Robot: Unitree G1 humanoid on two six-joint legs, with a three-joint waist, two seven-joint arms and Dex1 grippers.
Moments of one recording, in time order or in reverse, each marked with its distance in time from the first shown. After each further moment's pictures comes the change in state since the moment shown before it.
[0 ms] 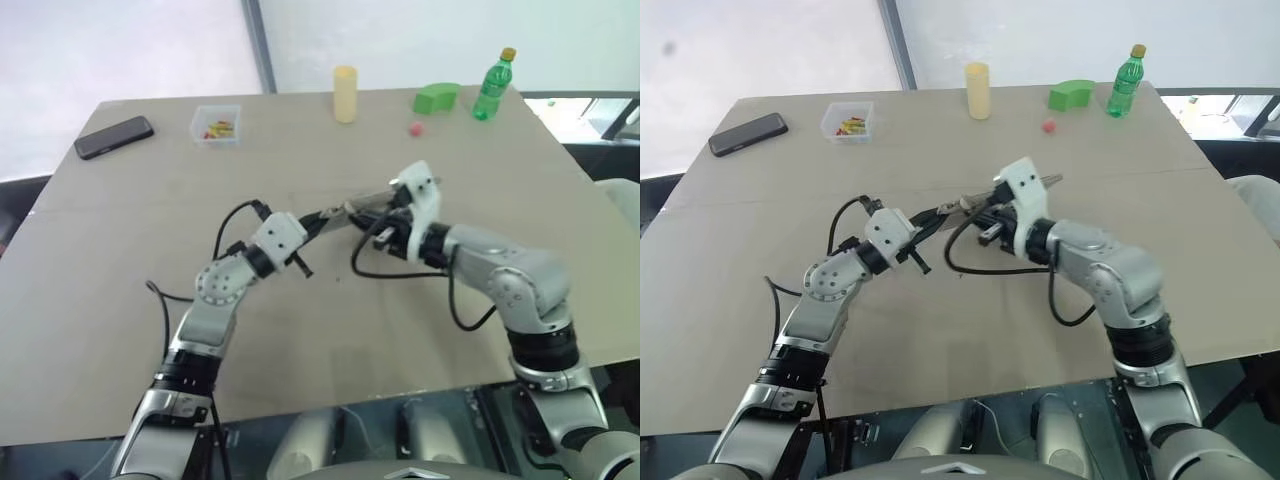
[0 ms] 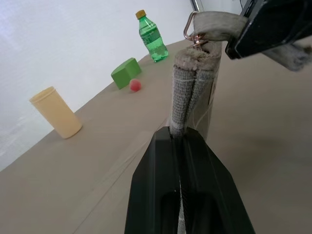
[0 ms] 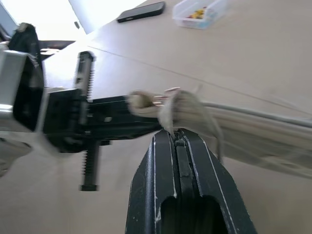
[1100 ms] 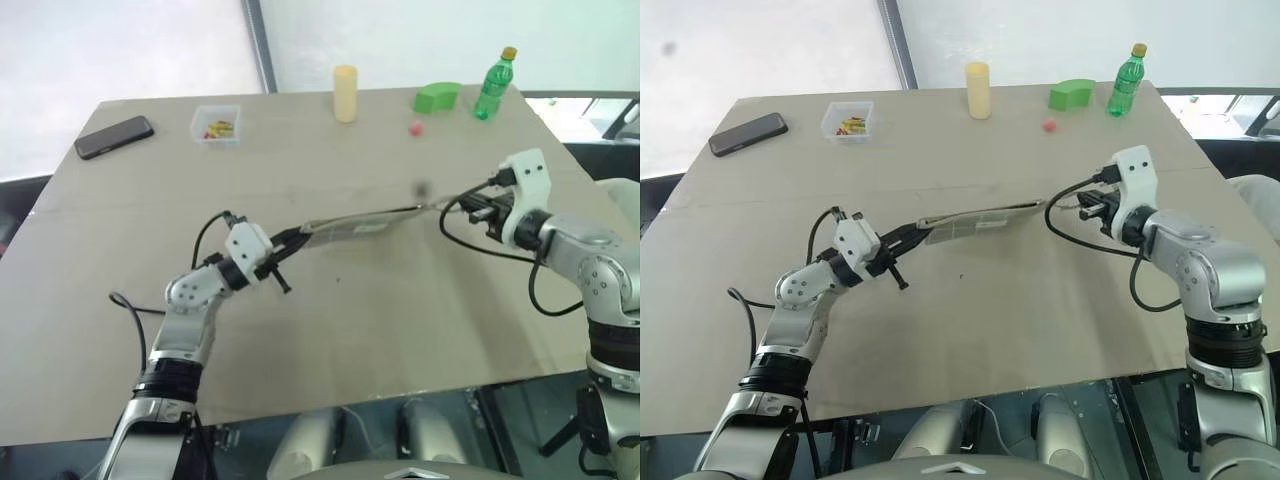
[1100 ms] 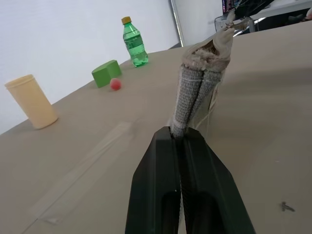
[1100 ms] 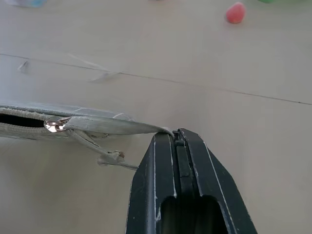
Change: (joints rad) left arm 0.028 0.041 0.078 0.106 -0.192 -0.064 -0.247; right arm 0.064 -0.258 -0.213 0.078 -0.070 0.043 -0.045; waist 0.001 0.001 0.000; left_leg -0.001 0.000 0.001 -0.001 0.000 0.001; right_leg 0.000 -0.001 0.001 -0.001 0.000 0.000
